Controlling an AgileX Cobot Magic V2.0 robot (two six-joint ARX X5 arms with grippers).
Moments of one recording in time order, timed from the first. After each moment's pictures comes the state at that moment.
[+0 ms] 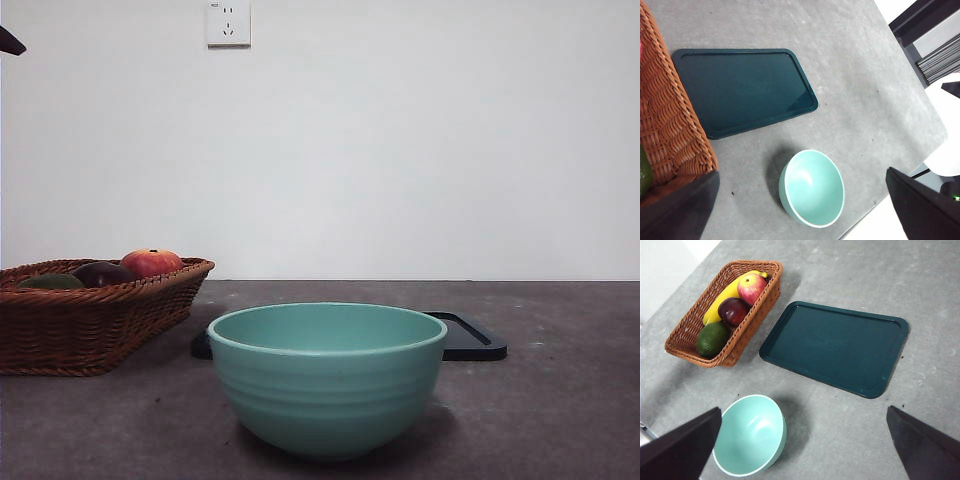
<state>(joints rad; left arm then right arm) -0.11 0.90 1.02 -0.84 0.71 -0.14 0.25 0.75 0.95 -0.79 -0.44 0.15</state>
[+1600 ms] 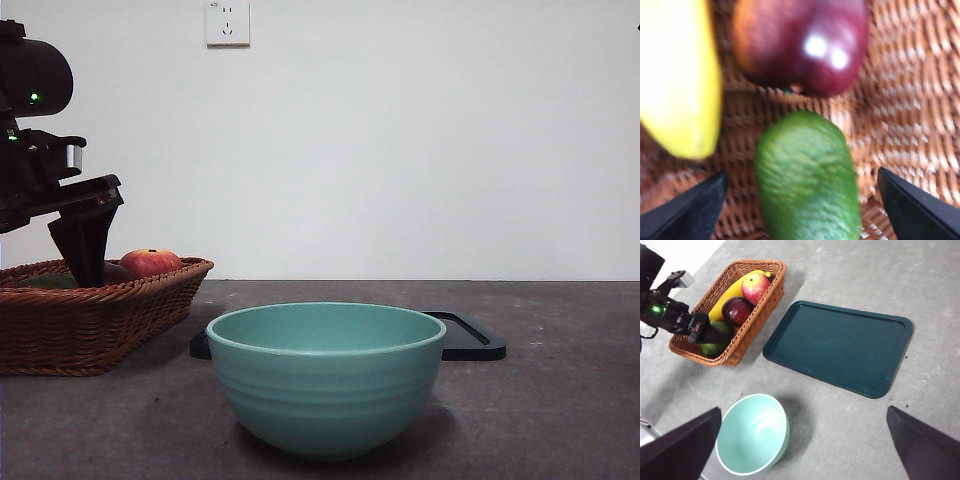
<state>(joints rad) -0.17 1.58 1.02 -0.64 0.16 -0.12 0.25 0.75 0.95 -0.79 -0.45 0.15</state>
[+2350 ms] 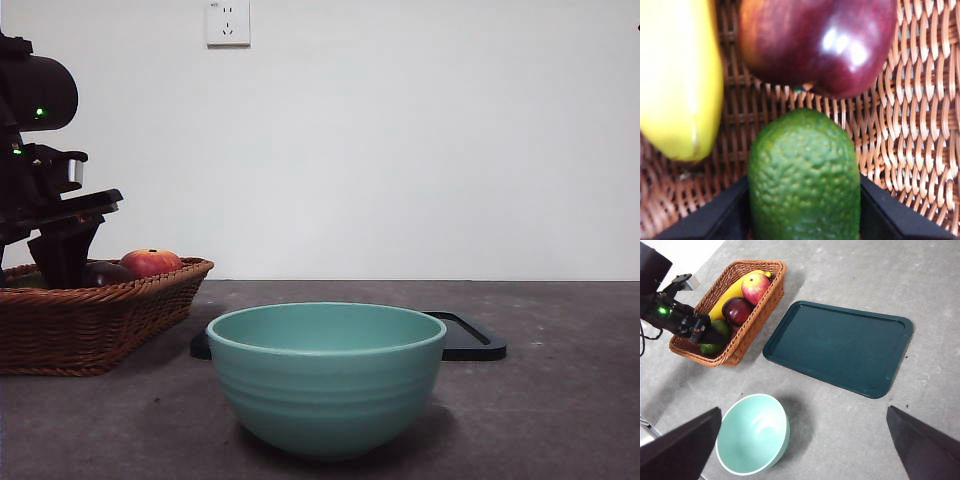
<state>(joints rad) -0.17 1.62 1.04 -0.67 0.16 -0.14 0.25 0.75 0.95 -0.79 -0.45 0.15</state>
